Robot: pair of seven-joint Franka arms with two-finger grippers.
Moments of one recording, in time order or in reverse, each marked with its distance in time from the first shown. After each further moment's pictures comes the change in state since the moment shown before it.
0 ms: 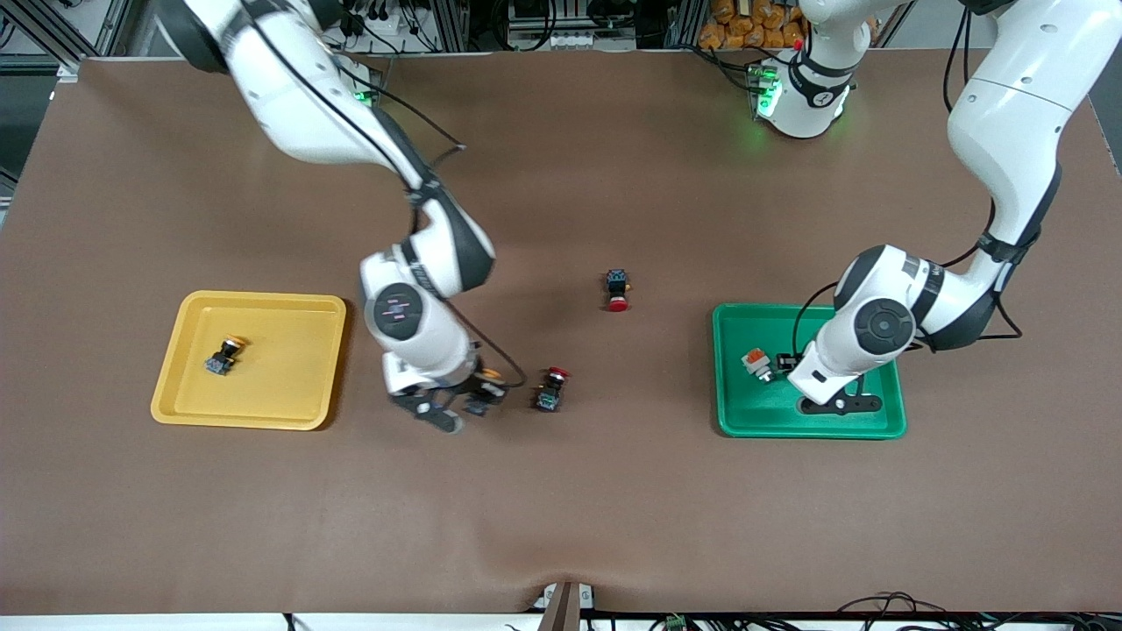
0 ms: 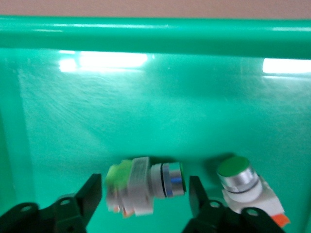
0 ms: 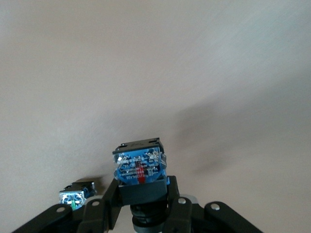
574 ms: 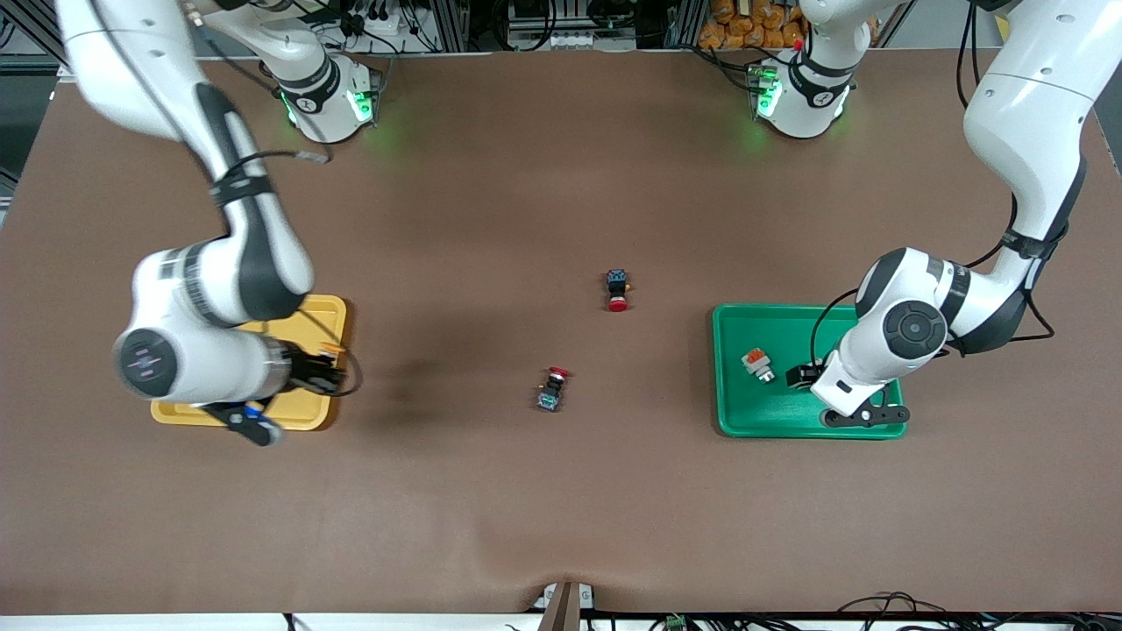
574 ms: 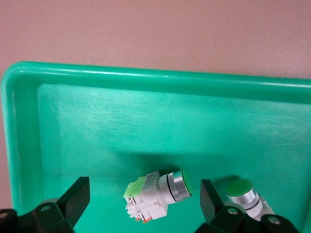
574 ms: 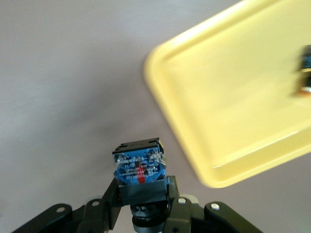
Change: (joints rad) left arm 0.013 -0.020 -0.003 0.048 0.000 0.000 0.021; right arm -0.343 -0.137 -0.005 -0.030 -0.001 -0.468 -0.271
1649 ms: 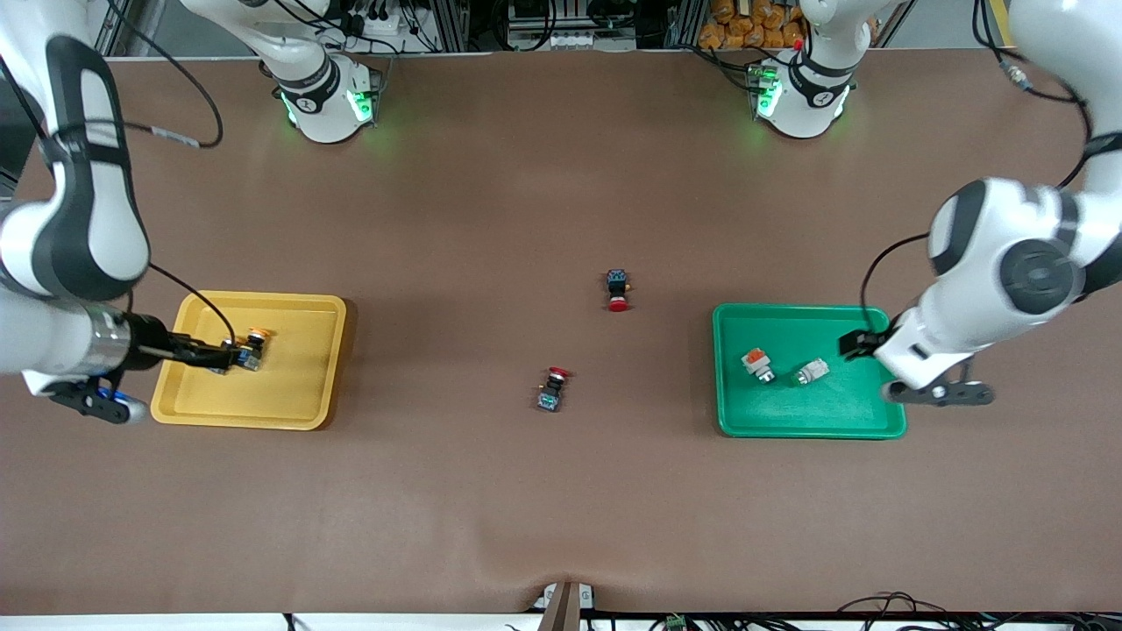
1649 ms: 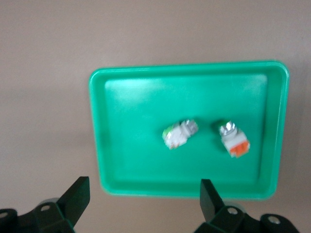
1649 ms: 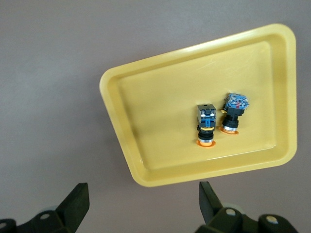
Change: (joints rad) left arm -0.023 -0.299 0.062 0.107 -0.315 -0.352 0.368; right arm -0.194 -0.208 0.017 -0.093 -0.001 -0.057 -0.422
